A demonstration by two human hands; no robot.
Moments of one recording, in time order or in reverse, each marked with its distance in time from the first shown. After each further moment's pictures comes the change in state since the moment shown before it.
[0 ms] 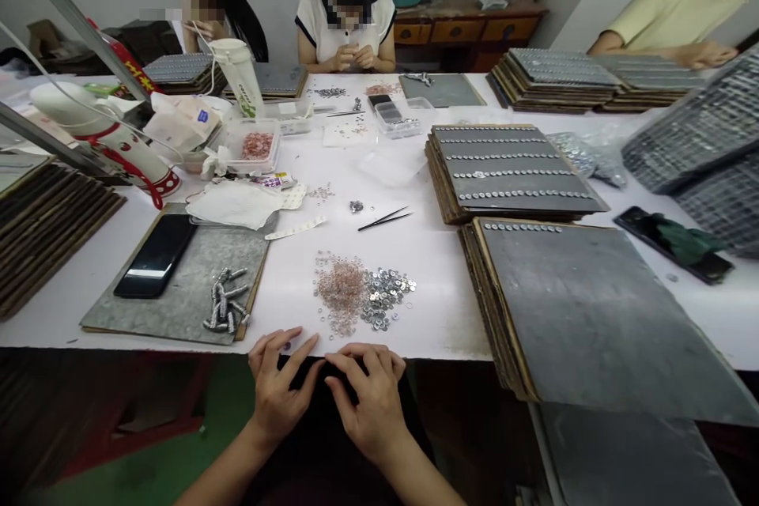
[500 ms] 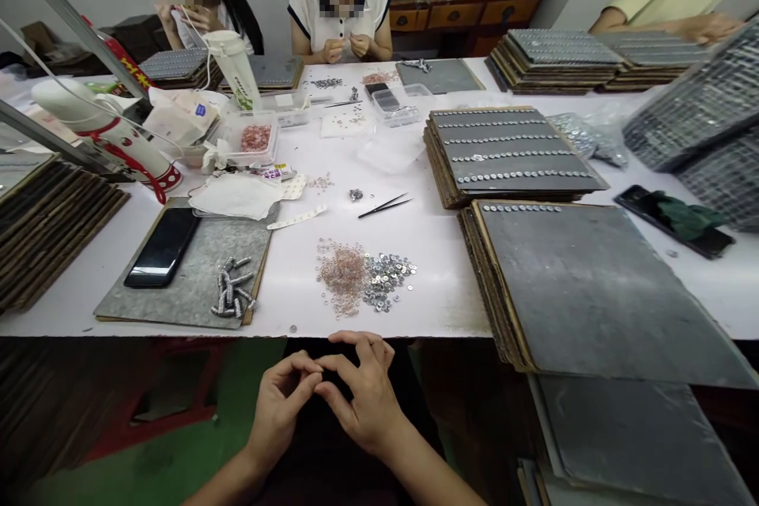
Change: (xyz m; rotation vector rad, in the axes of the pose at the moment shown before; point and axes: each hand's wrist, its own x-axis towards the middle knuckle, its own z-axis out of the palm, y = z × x) left_hand -0.013 0.029 -0.027 -1.034 -0.278 -0.774; right_hand -0.009 -0.015 -0.003 0.144 -0.078 -0.029
